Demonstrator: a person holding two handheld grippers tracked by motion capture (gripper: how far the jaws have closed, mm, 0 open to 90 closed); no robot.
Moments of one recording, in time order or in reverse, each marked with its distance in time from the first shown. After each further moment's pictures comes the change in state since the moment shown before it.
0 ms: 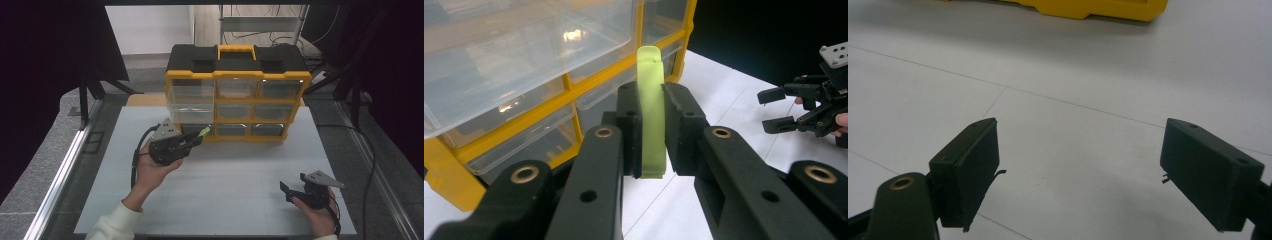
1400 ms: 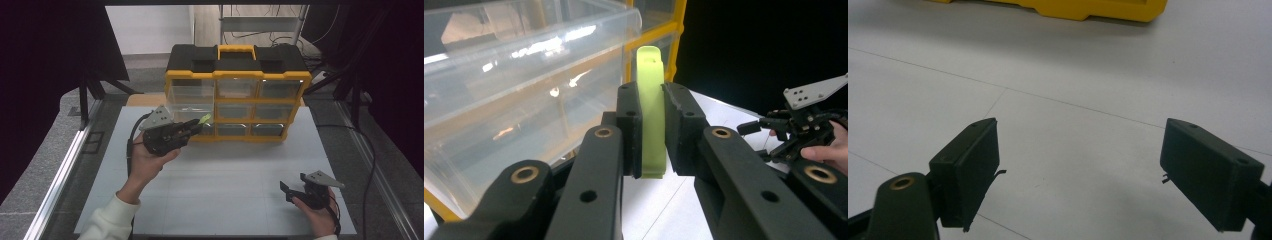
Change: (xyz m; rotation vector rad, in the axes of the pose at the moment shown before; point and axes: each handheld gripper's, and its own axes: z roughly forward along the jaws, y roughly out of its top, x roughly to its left) left arm 0.000 0.037 -0.023 -0.092 -0.040 0.023; right arm 0.000 0.000 -0.001 -0.002 0.000 0.004
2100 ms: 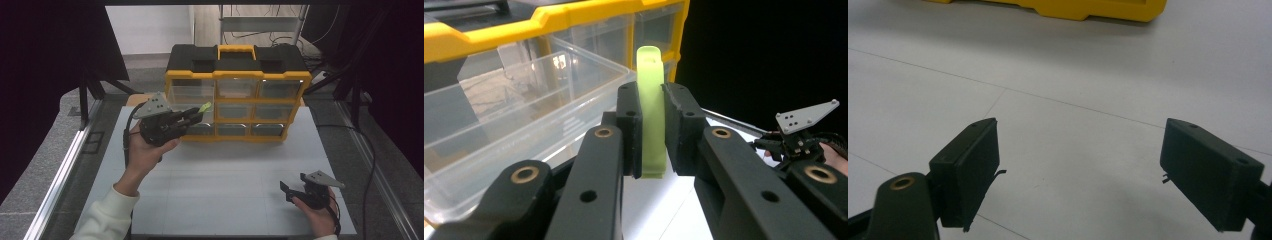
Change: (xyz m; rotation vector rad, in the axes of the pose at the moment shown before) left arm 0.003 0.027 -0.008 -0.044 -0.005 0.007; right arm 0.000 0.000 0.000 0.000 0.000 0.004
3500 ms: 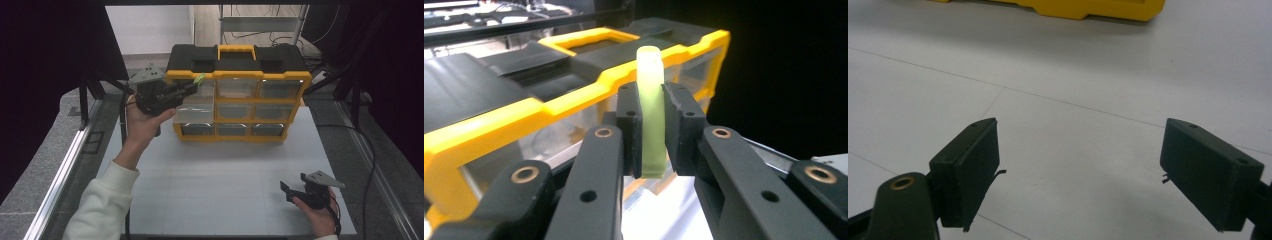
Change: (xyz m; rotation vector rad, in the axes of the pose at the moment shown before) left arm 0.043 0.039 0.009 -0.038 0.068 -0.042; right arm -0.001 0.000 0.000 0.001 -0.002 -0.001
